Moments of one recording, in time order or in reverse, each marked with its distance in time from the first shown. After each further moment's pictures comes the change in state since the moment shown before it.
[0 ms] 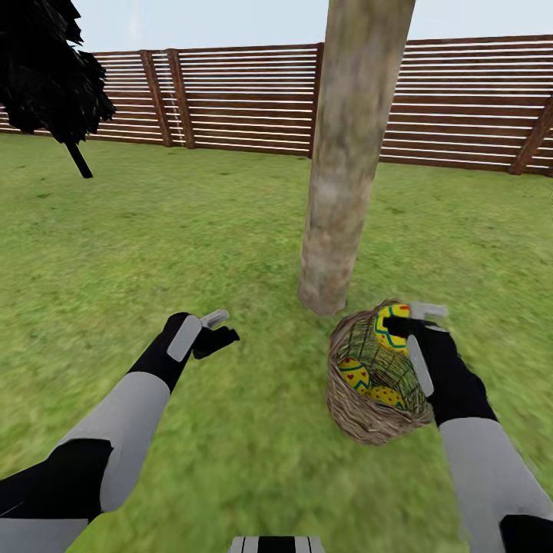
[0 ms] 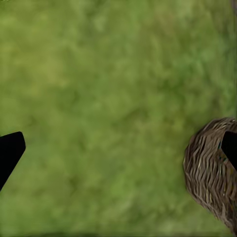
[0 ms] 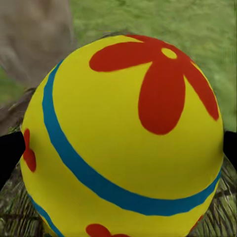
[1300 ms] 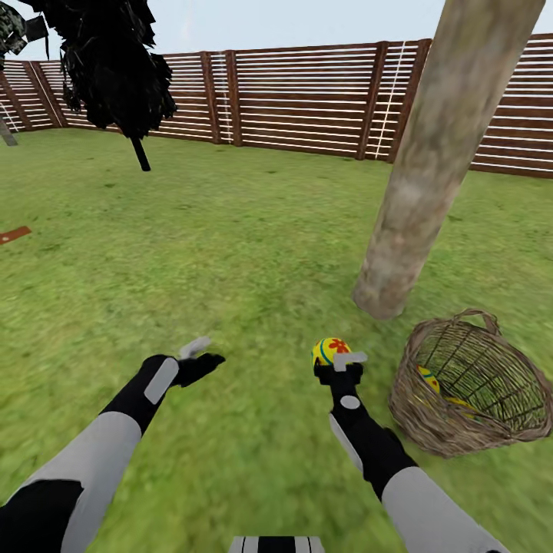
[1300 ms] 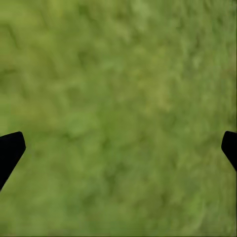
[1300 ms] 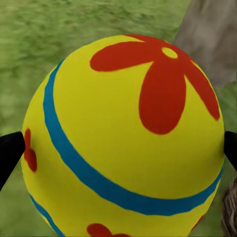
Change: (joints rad) left arm 0.157 0.126 -0.047 0.052 -0.013 -0.200 -0.326; right arm 0.154 0.174 0.402 0.323 0.015 -0.586 -0.154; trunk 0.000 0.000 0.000
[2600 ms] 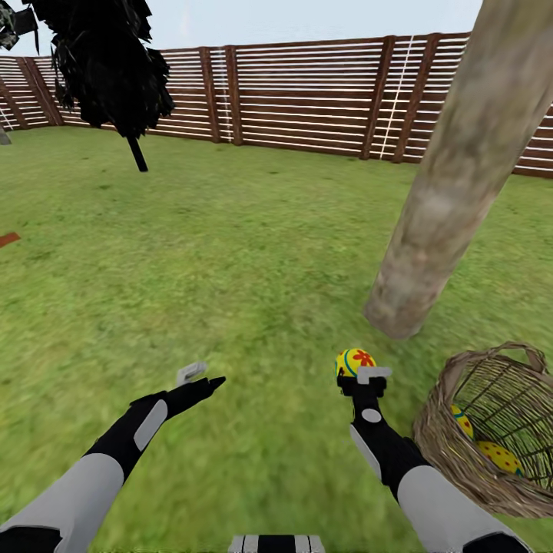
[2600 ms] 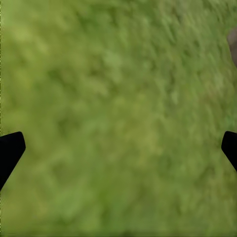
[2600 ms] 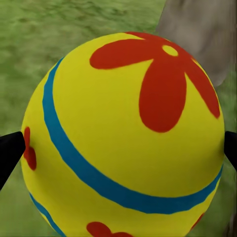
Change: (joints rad) left arm 0.150 0.054 -0.048 0.024 -0.114 -0.258 -0.371; right arm -0.033 -0.059 -0.070 0.221 -0.010 -0.182 -0.008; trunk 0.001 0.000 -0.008
